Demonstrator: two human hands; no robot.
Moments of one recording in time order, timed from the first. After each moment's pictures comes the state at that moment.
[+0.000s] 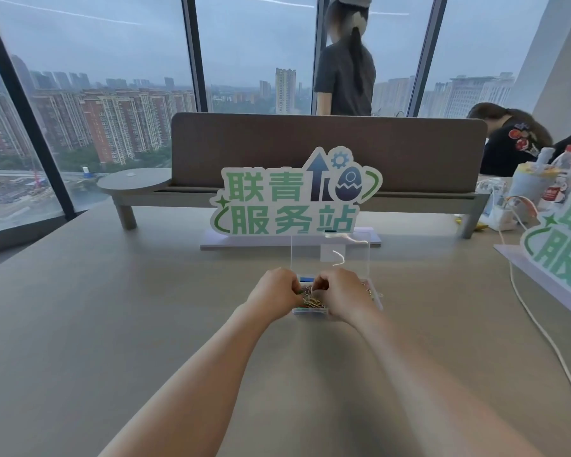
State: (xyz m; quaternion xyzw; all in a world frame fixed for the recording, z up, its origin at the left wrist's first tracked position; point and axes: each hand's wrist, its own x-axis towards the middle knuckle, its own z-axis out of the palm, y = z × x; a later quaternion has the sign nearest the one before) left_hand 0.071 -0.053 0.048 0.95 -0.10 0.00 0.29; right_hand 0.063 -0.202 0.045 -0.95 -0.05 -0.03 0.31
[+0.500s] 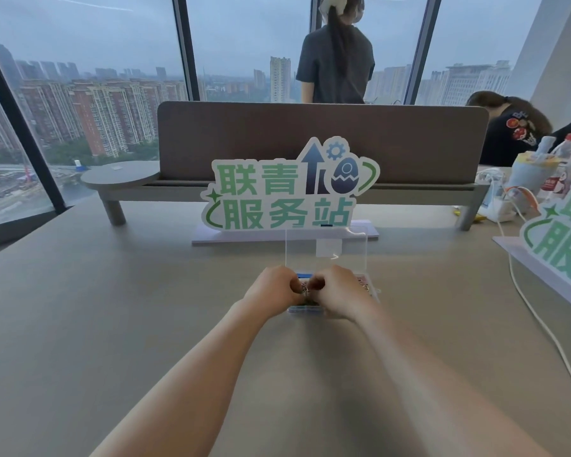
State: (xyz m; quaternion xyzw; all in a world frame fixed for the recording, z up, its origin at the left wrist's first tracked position) left_hand 0.085 -0.058 0.039 0.95 -0.13 -0.02 0.28; right_hand 0.076 -0.207 0.039 -0.95 -0.05 0.02 0.30
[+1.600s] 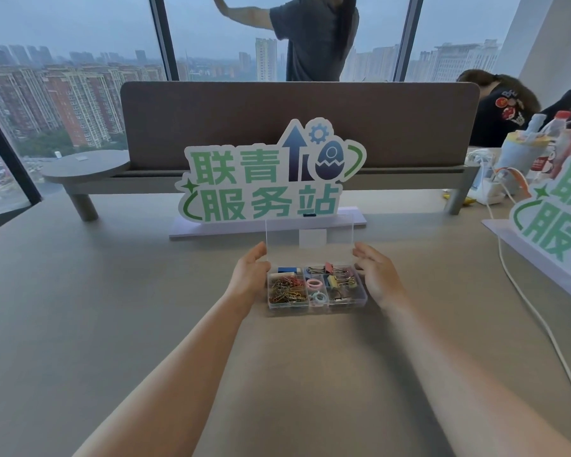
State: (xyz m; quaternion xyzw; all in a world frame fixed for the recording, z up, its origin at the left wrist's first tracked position) left_hand 0.137 -0.049 -0.014 0.76 0.03 -0.08 0.65; right_hand 0.081 -0.283 0.027 -0.78 0.10 -0.08 0.61
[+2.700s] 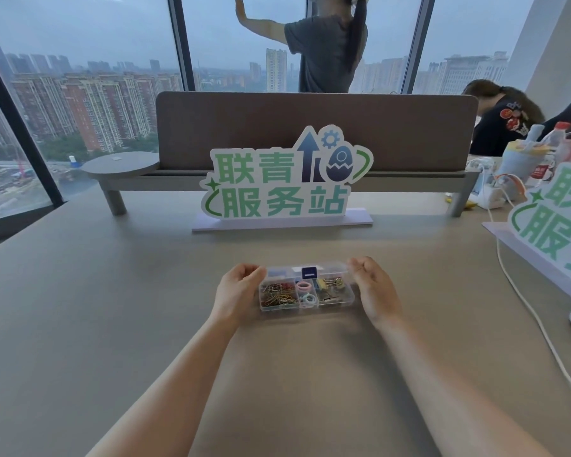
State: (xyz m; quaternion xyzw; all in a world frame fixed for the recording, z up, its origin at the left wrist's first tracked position) left_hand 0.045 -0.011 0.004 0.75 0.05 0.03 0.66; right_hand 0.021 -0.252 0.011 -0.80 0.05 -0.14 0.59
